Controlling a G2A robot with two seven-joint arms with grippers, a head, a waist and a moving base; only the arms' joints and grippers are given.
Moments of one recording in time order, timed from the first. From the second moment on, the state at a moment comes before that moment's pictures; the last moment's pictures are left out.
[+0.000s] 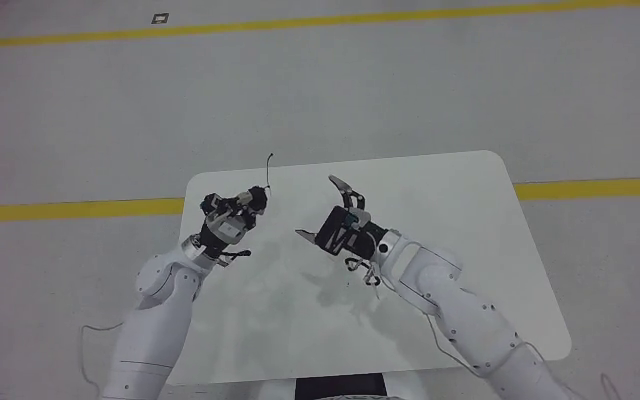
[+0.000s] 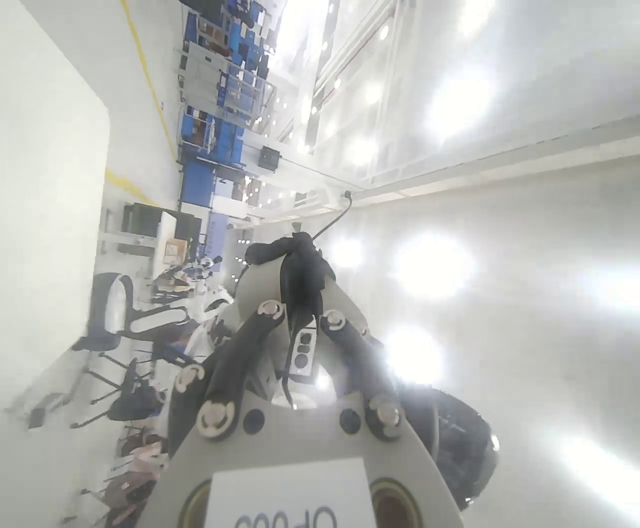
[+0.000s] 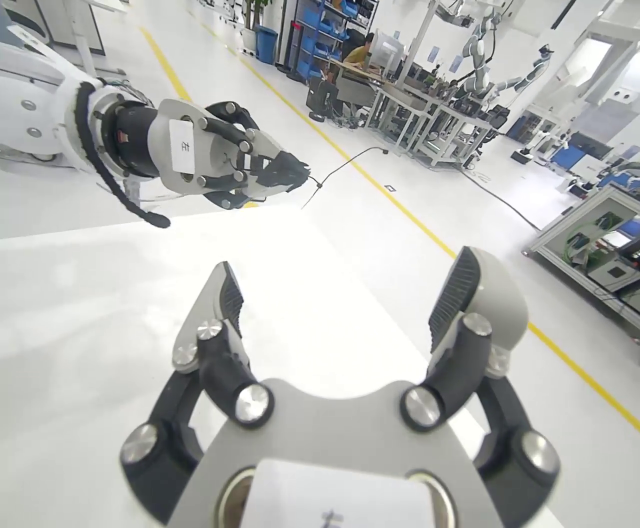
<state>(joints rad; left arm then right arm) 1.50 -1.19 -1.46 -1.56 -1.00 0.09 -0.83 -1.36 -1.21 0.96 -1.89 -1.56 -0.29 0.11</state>
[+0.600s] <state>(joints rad) 1.51 -1.21 -1.43 -1.57 -1.42 0.34 -0.70 -1.36 -1.24 0.93 -1.81 -1.36 -0.22 0.09</state>
